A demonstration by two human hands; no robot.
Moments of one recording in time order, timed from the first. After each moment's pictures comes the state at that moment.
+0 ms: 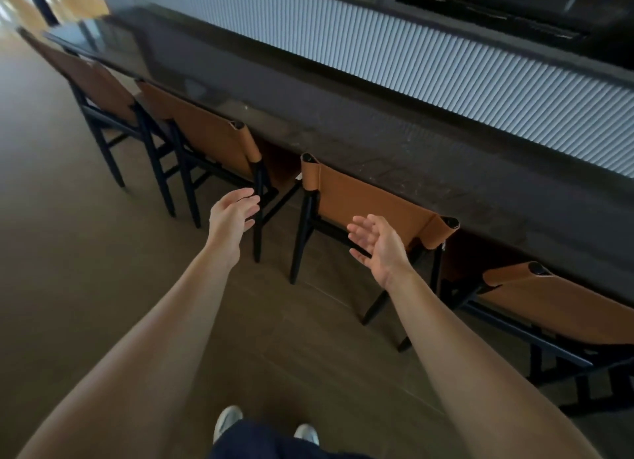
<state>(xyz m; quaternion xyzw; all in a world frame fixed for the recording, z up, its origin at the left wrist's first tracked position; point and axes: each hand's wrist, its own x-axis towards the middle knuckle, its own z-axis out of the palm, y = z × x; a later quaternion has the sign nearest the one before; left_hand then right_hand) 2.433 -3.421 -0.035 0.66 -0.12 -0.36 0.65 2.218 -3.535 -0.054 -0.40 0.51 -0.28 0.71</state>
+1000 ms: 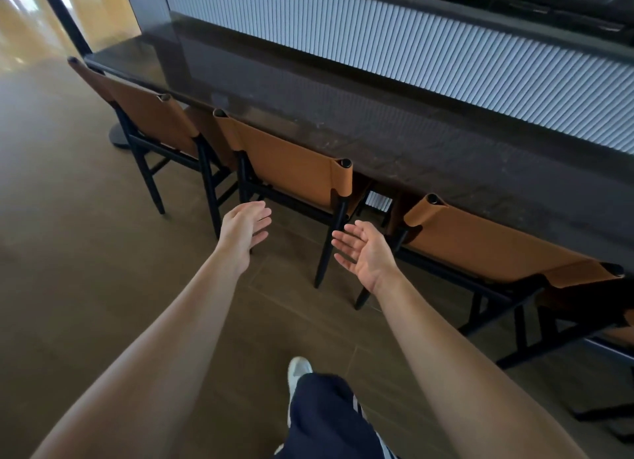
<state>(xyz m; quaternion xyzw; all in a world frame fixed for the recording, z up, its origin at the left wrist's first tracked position) 2.780 -3.406 -0.054 0.65 -0.10 -0.43 0.61 2.584 -3.494 -0.075 -0.29 0.51 -0.28 0.76</state>
